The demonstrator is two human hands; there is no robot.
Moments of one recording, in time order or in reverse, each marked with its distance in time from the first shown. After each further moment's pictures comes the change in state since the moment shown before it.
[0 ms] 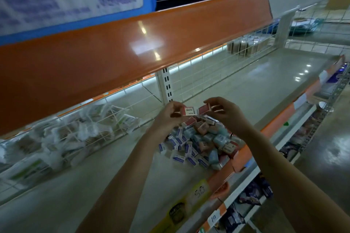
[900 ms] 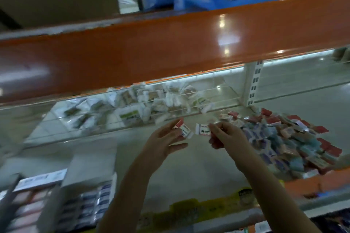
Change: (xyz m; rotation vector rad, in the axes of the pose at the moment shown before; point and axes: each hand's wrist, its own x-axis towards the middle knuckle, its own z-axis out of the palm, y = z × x) left_hand -0.205 -0.032 -0.126 -0.574 0.404 -0.140; right_hand -0.071 -0.110 0.180 0.408 -0.298 0.278
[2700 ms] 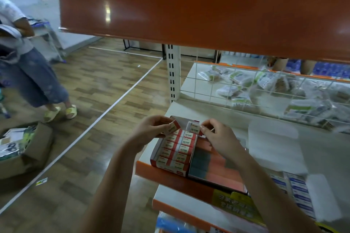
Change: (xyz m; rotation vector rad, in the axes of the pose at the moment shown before) left_hand -0.249 0.098 -0.427 0.471 0.524 -0.079; right_hand -0.083 -0.018 0.472 -0.593 -0.600 -0.254
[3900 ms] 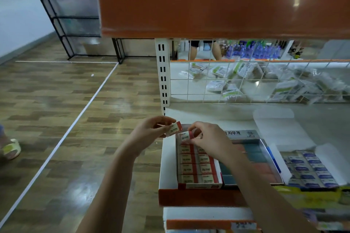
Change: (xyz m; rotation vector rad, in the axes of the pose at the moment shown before) left_hand 0.068 -0.020 -0.061 0.054 -0.312 0.176; right_hand 0.030 -0.039 0.069 -0.284 0.085 0.145
